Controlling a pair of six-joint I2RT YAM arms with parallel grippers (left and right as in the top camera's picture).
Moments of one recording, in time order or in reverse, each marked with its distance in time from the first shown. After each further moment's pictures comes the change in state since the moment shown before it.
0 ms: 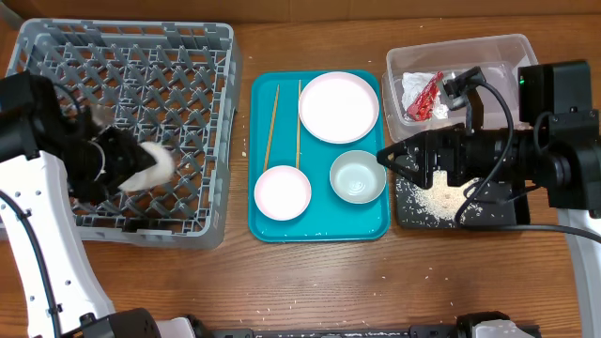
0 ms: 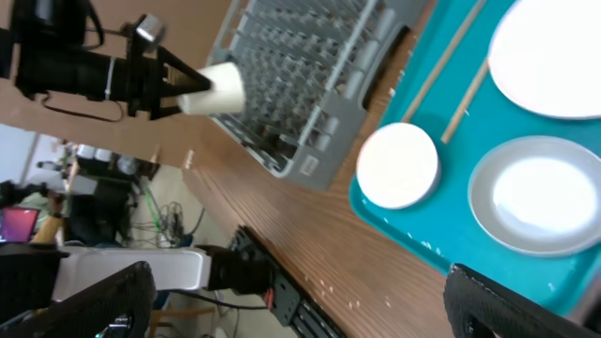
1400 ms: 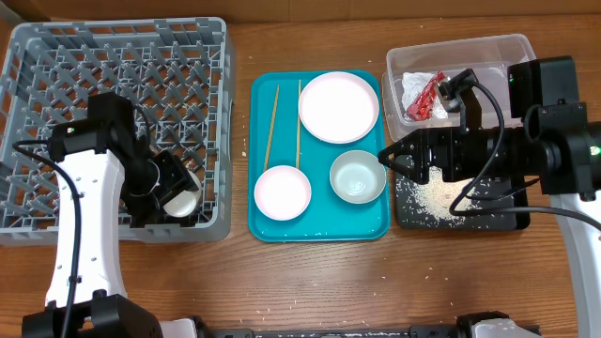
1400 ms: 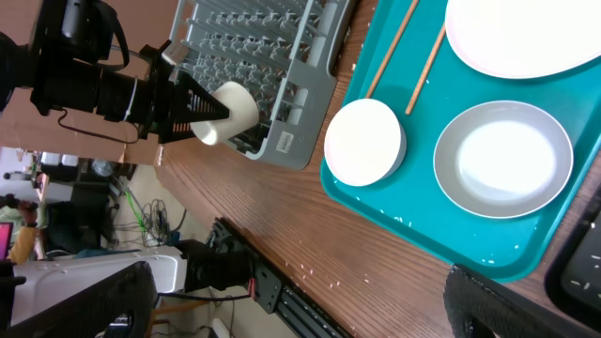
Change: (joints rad) left arm -0.191 -0.004 -0.309 0.138 -0.048 -0.183; right arm -0.001 0.042 0.000 -0.051 0.080 0.000
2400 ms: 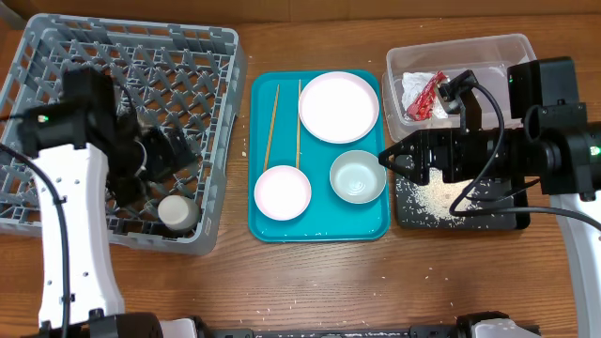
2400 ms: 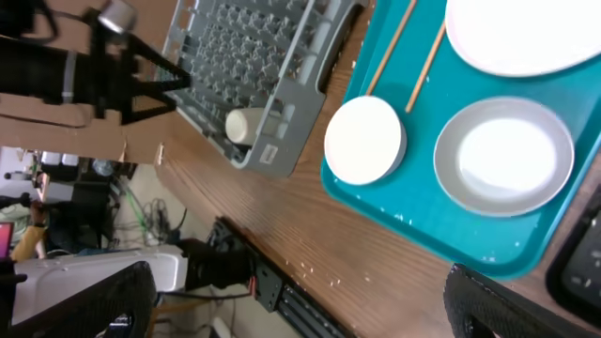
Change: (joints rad) left arm 0.000 0.005 0.251 -0.118 0.054 0.101; right arm 0.000 0.000 0.000 -0.004 0.000 0.000
